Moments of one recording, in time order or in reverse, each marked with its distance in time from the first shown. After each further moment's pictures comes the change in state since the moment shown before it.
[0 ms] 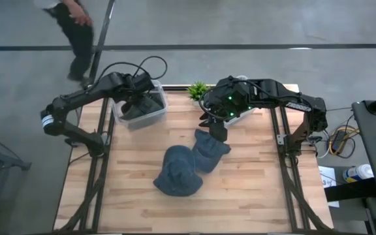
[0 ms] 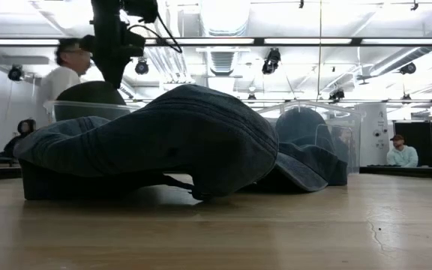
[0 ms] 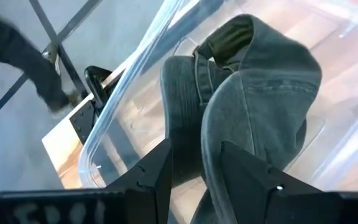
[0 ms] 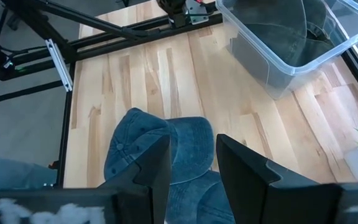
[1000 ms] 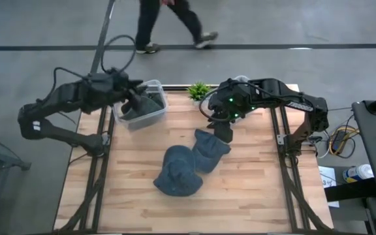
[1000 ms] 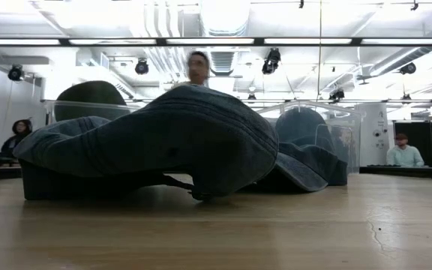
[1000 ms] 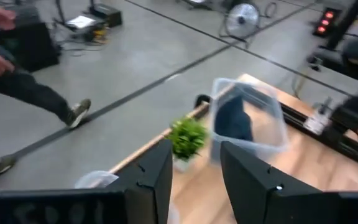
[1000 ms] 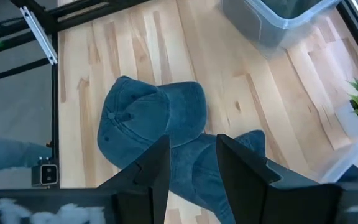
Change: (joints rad) left arm -0.357 -0.320 0.096 0.477 -0.070 0.023; right arm -0.002 -0.014 0.000 -0.147 0.012 0.038
